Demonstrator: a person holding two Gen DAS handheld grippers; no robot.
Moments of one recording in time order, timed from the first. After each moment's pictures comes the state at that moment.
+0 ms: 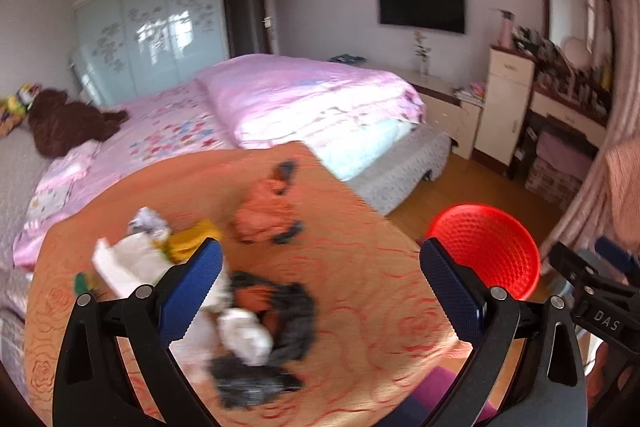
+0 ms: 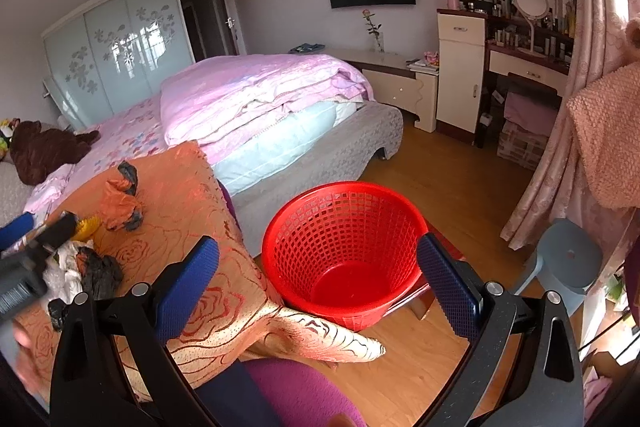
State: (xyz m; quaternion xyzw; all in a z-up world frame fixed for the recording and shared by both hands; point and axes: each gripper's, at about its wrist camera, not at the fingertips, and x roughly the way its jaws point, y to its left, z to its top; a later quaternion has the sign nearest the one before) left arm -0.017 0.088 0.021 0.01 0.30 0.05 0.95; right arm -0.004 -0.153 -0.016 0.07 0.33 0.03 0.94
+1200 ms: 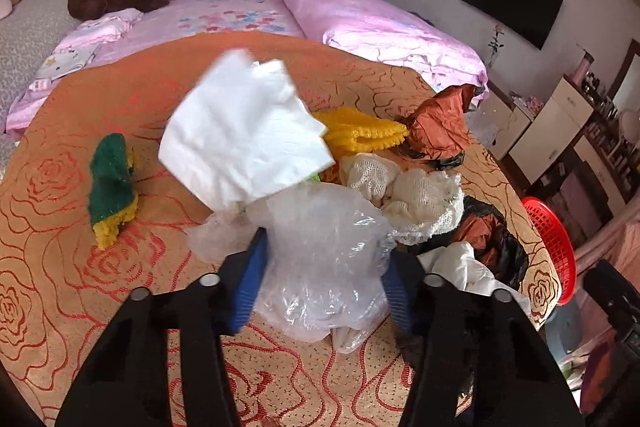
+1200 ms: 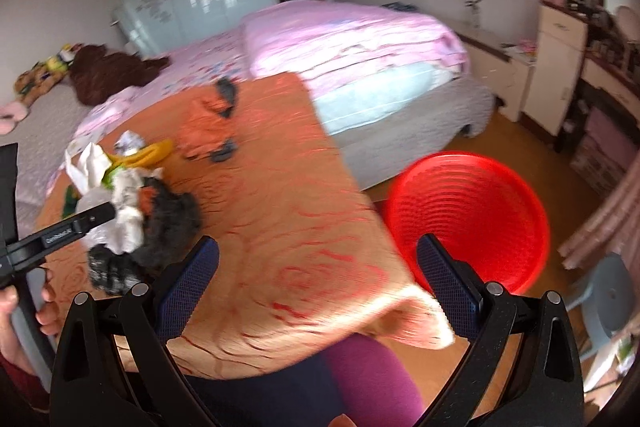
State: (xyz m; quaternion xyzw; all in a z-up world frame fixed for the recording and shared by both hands) left arm -0.030 0.241 -0.045 -0.15 0.40 0.11 0.90; right arm 0.021 -0.046 -0.036 0.01 0.41 0.20 0.89
